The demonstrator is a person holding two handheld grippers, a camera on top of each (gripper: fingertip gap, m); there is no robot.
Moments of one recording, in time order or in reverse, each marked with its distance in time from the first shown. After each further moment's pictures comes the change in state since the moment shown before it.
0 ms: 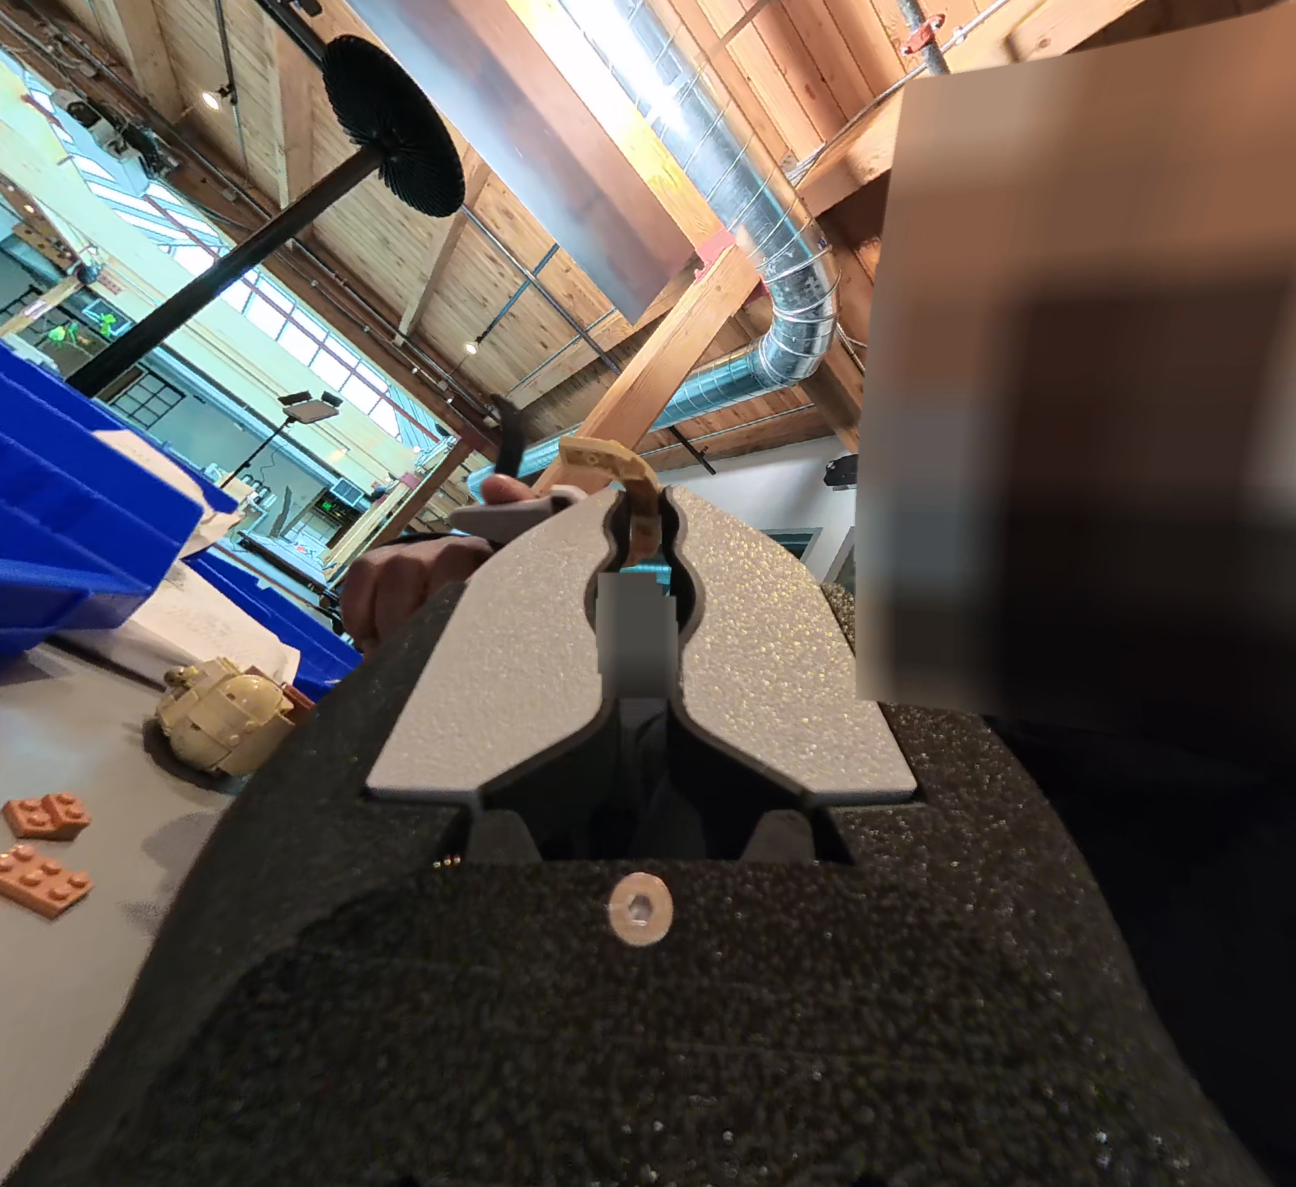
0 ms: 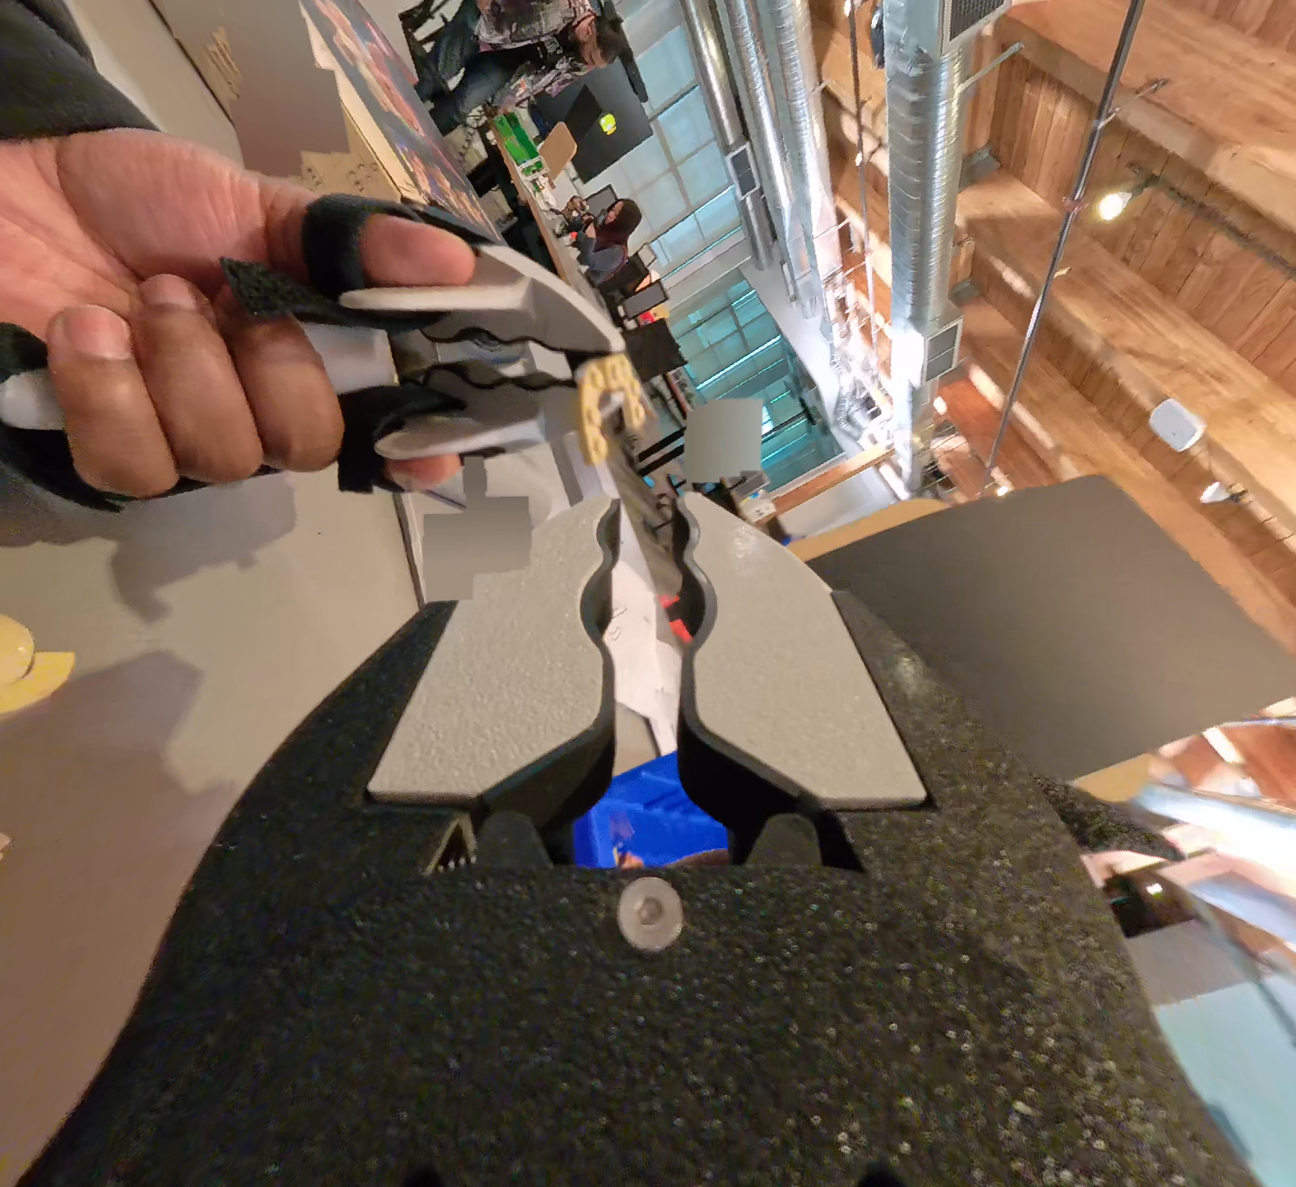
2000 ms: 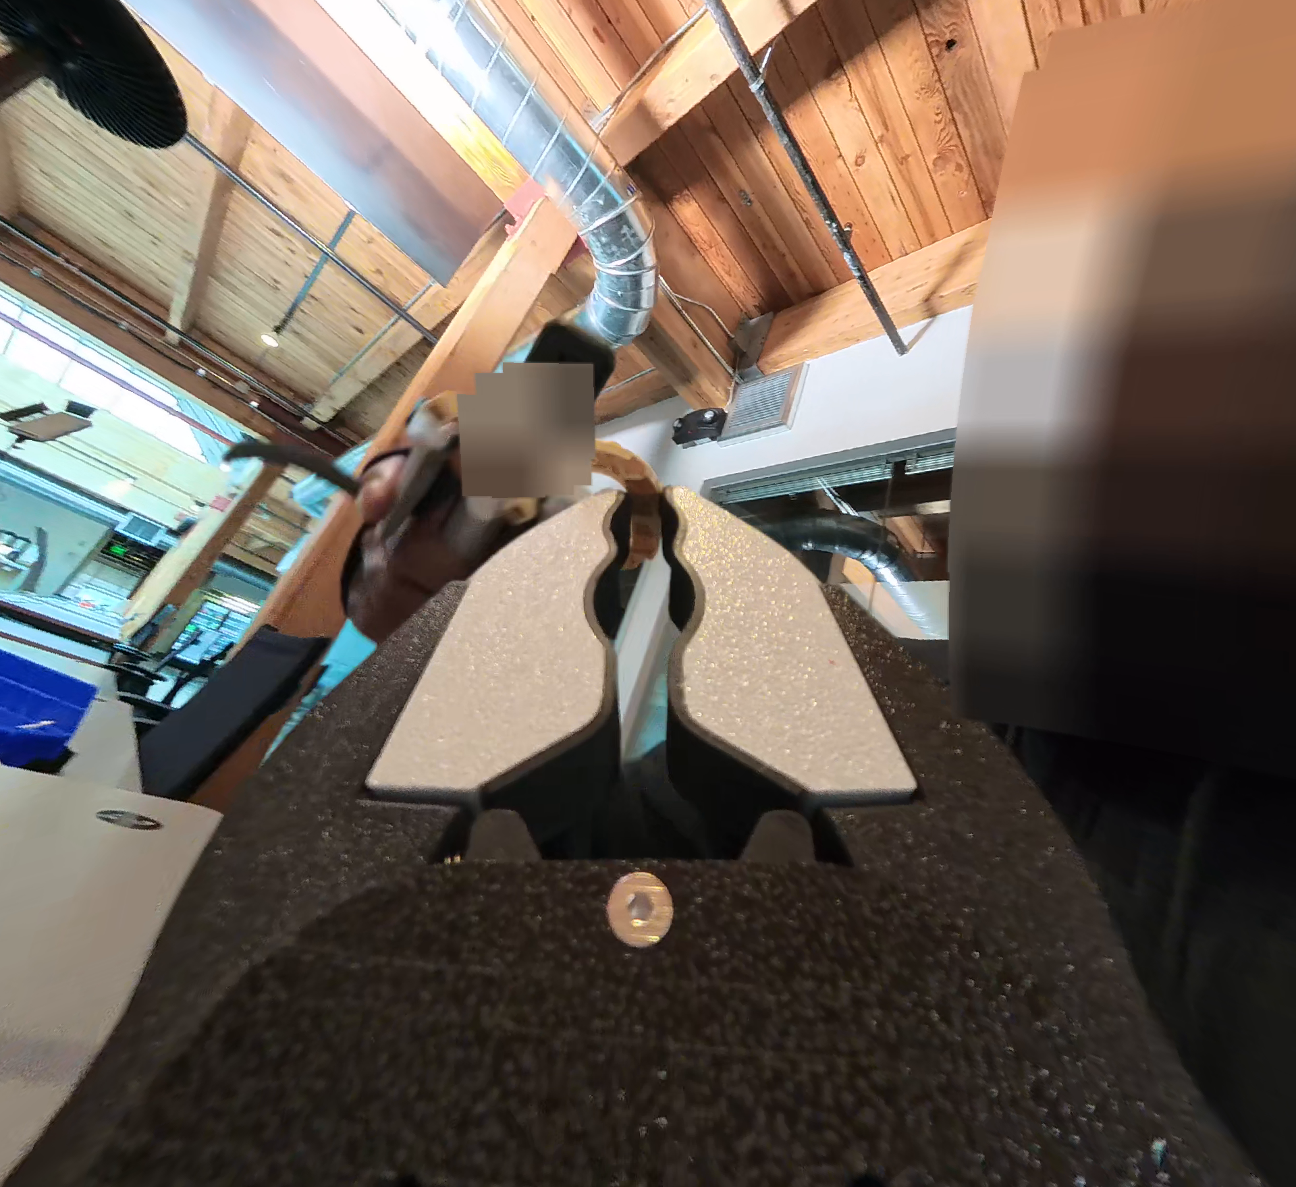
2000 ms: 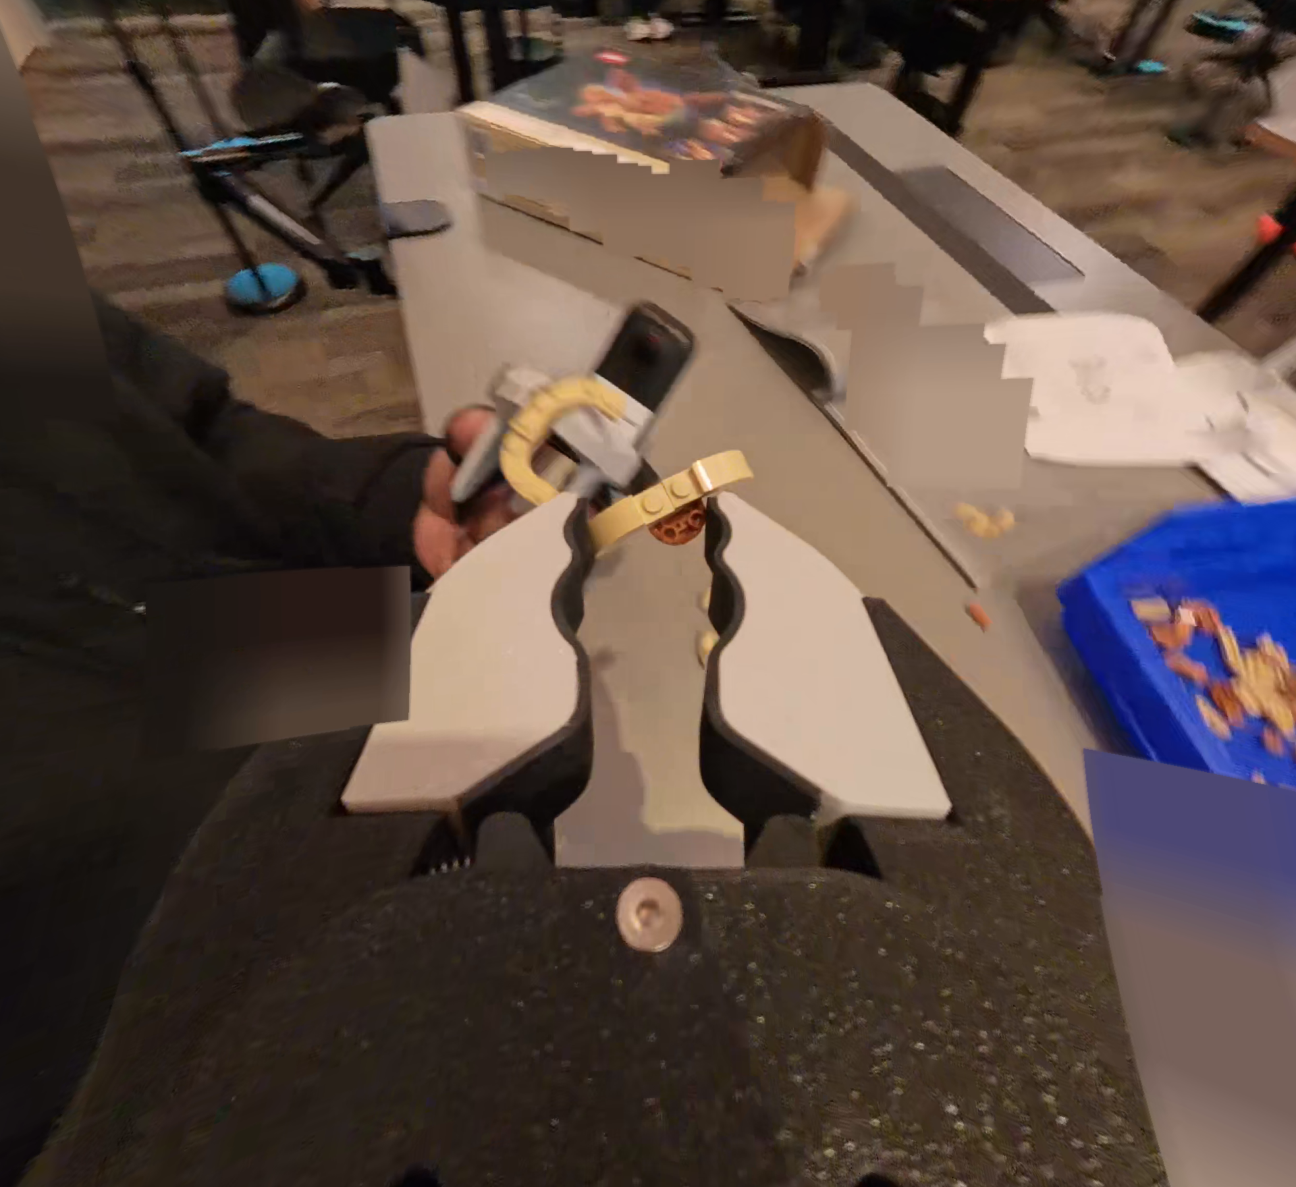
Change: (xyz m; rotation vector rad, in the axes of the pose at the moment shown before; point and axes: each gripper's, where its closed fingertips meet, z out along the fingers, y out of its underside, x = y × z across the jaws) left arm 0.103 0.111 0.010 -0.025 0.275 -0.006; right arm -0.026 -0.102 -0.097 -0.322 -0.436 0.905
